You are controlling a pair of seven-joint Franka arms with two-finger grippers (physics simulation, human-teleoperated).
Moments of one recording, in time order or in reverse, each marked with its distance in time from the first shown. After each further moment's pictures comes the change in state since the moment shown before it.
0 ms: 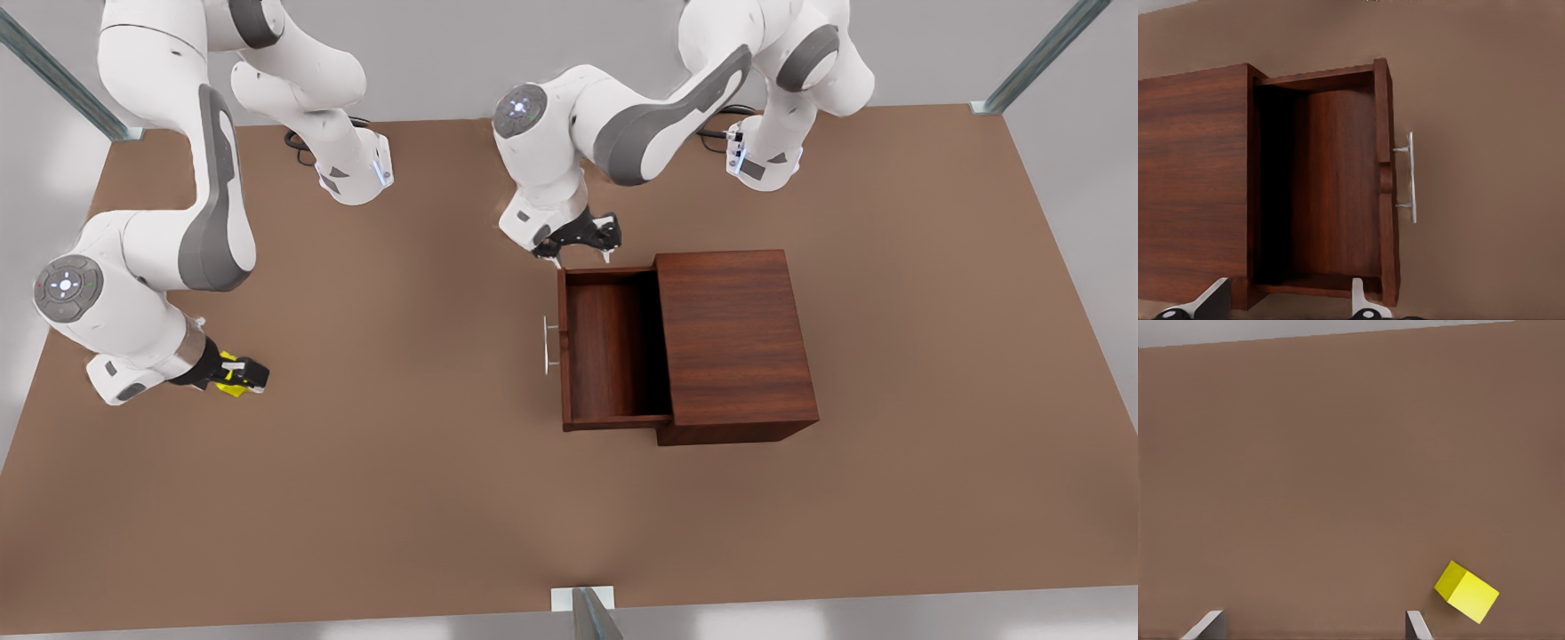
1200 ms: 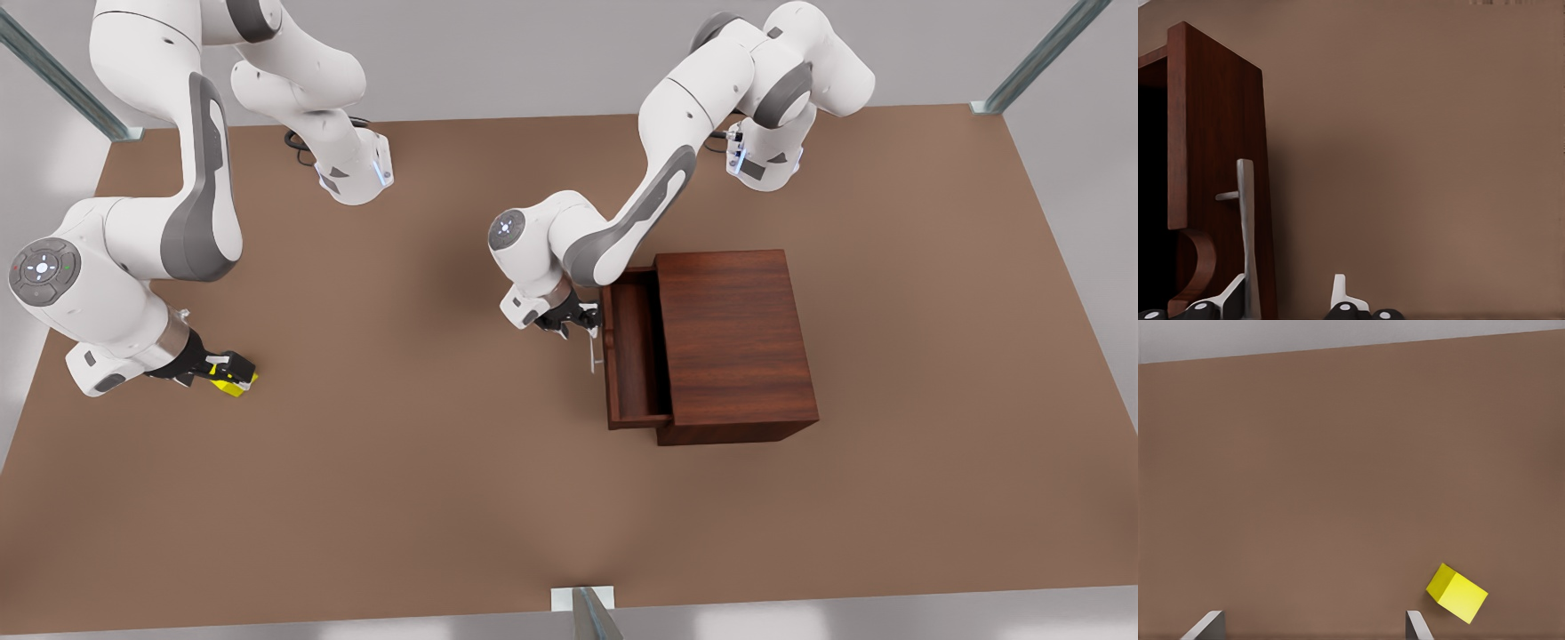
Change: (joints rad) left arm -0.088 0.238 0.004 -0.242 0.196 0.427 -0.046; right arm -0.046 -0.052 -0.011 0.001 0.000 -0.001 -0.015
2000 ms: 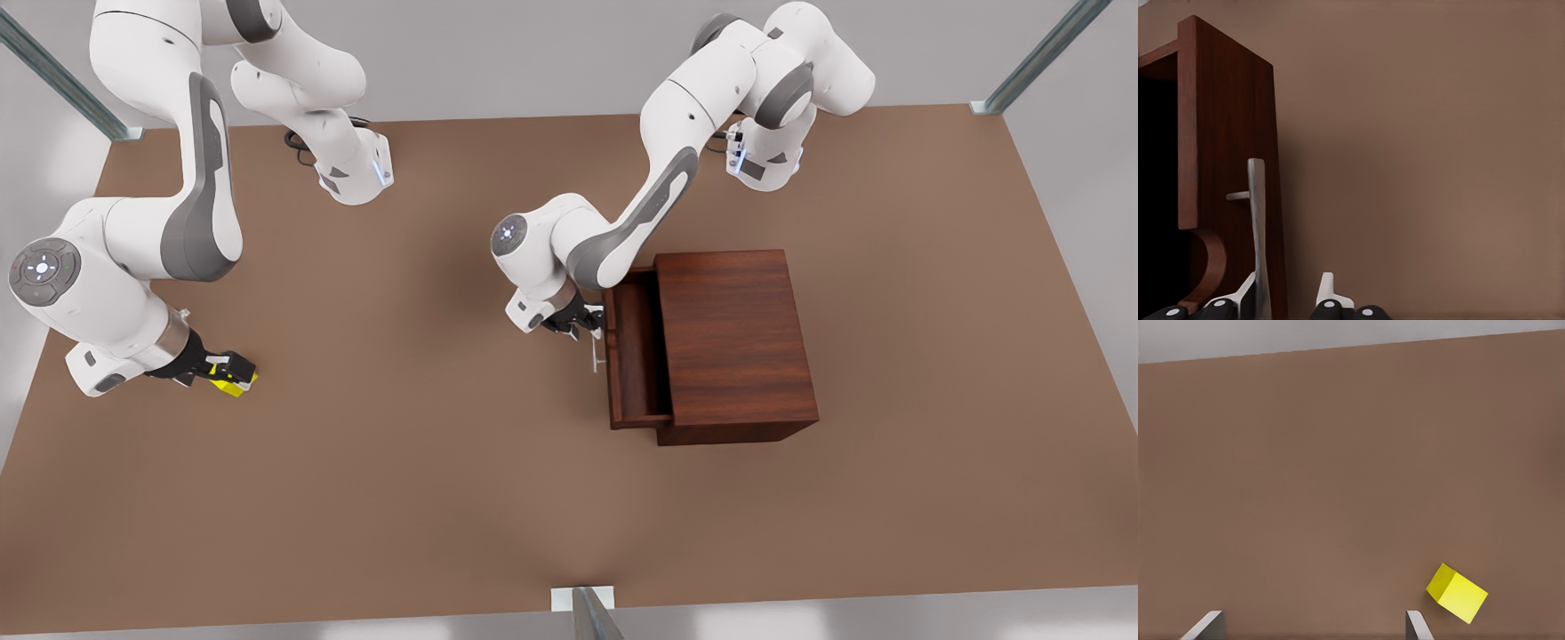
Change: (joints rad) left arm 0.006 0.001 0.005 0.001 0.001 -0.033 -0.003; right arm 0.000 0.000 0.000 0.000 0.000 0.000 0.000
